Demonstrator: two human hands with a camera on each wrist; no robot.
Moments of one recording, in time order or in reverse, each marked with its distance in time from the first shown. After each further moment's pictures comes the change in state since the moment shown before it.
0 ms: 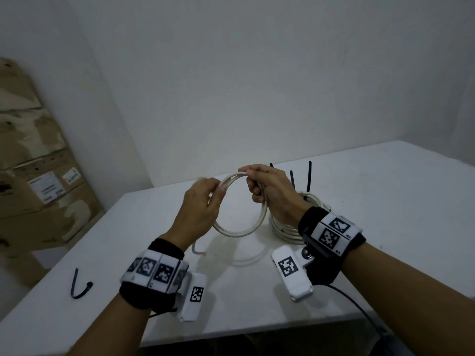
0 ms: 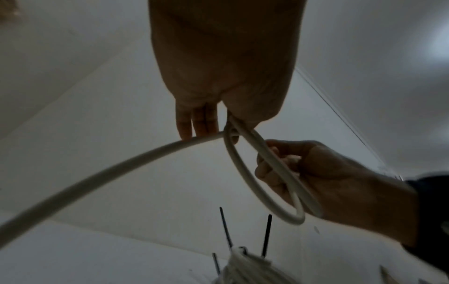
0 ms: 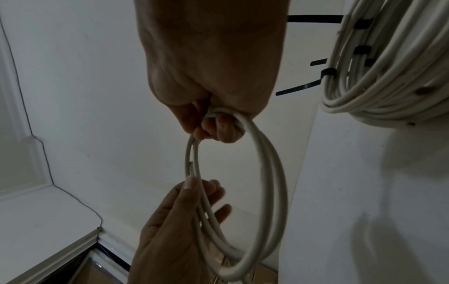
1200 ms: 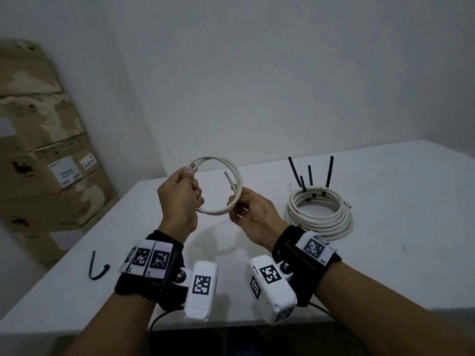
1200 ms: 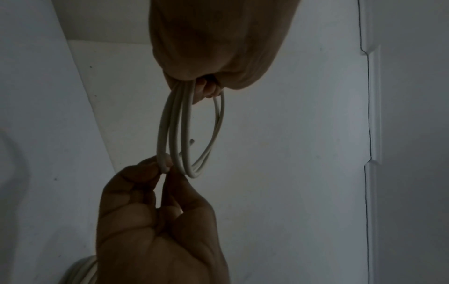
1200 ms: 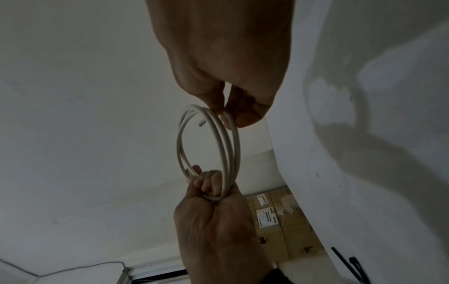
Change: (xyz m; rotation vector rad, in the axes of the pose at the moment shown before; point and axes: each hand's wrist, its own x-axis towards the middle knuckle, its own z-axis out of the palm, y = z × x) left_hand 0.001 -0.016 -0.030 -0.874 0.501 -0.657; right_hand -0.019 0.051 0.069 0.401 0.185 0.363
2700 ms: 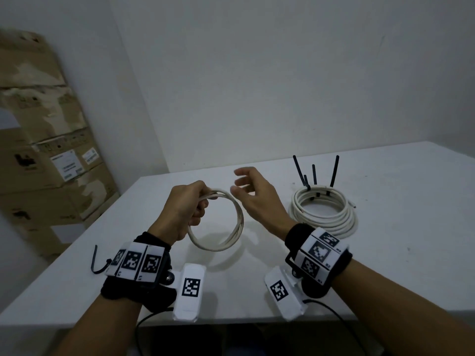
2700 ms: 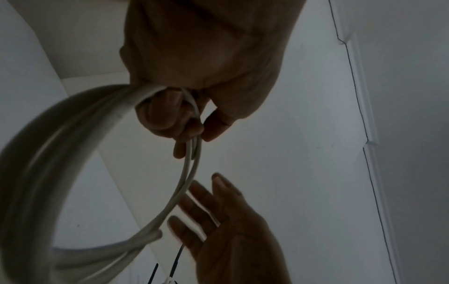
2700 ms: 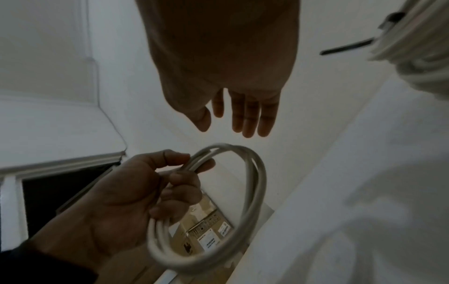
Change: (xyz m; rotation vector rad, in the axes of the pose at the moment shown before) left_hand -0.007 0.008 -0.025 0.483 -0.270 -0.204; right_hand 0.005 -0.011 -0.008 -1.010 -0.100 -0.621
